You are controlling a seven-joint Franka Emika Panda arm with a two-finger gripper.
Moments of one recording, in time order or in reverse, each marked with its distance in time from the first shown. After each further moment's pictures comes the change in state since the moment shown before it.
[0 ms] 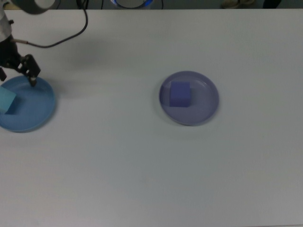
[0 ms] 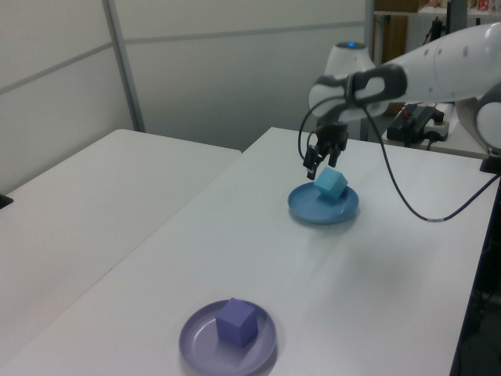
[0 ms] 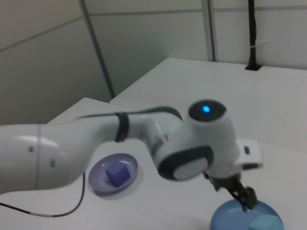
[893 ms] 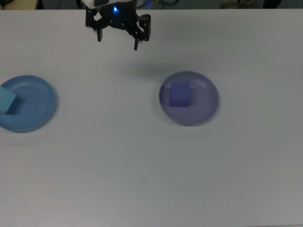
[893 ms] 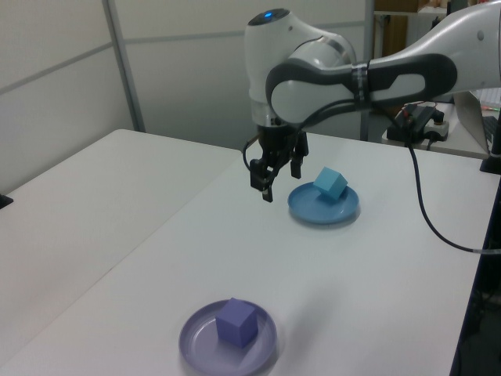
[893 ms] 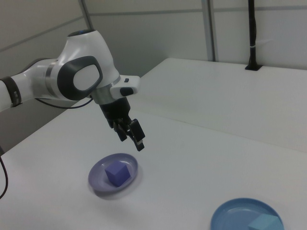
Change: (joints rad) arm 0.119 -0.270 0.404 -0.022 -0.352 -0.359 0.622
